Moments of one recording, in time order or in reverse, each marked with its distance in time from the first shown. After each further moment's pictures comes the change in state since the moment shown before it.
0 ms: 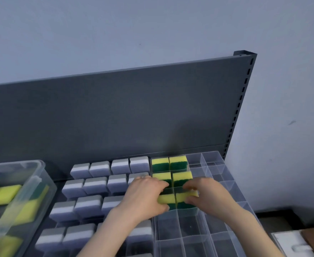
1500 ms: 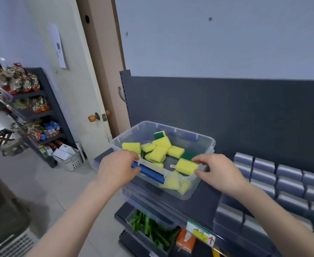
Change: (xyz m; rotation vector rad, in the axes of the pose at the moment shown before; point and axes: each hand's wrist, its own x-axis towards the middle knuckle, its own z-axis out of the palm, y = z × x) left_hand -0.419 -0.241 -0.085 0.184 0.259 -0.984; right_hand -0.015 -0.393 0.094 -0.021 0.021 -0.670
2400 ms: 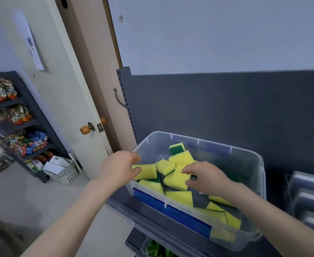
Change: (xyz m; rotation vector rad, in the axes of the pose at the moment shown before) left_hand 0.181 -0.117 0.046 -0.049 -0.085 0.113; right_hand 0.194 -0.038 0.105 -0.030 -0.160 -0.020
